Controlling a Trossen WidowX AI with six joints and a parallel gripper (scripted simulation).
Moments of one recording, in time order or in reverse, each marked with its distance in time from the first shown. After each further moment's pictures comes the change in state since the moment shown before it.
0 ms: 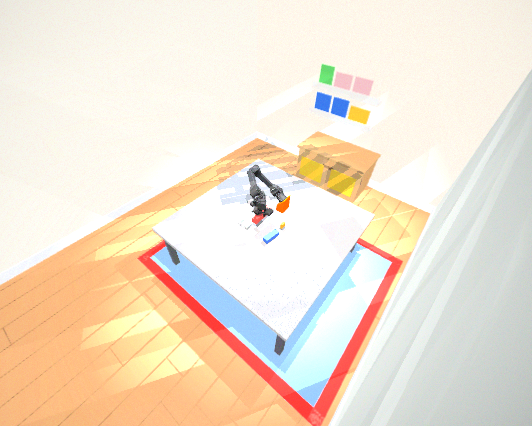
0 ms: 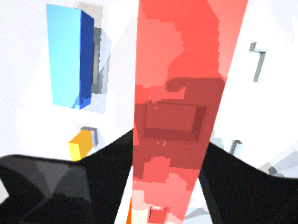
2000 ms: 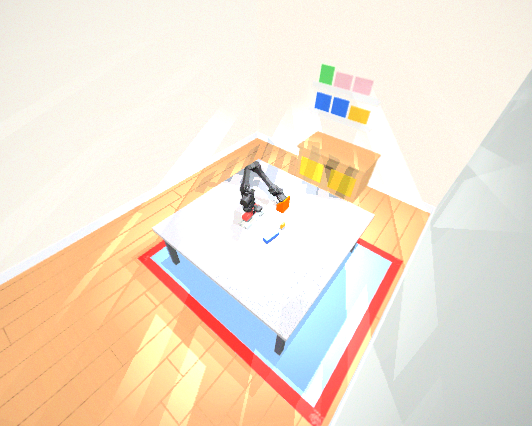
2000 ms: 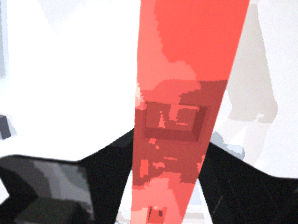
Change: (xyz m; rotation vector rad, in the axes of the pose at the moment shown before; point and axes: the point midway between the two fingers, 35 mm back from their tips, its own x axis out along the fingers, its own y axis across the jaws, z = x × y) arm 0.053 -0.121 -0.012 -0.111 0.000 -0.023
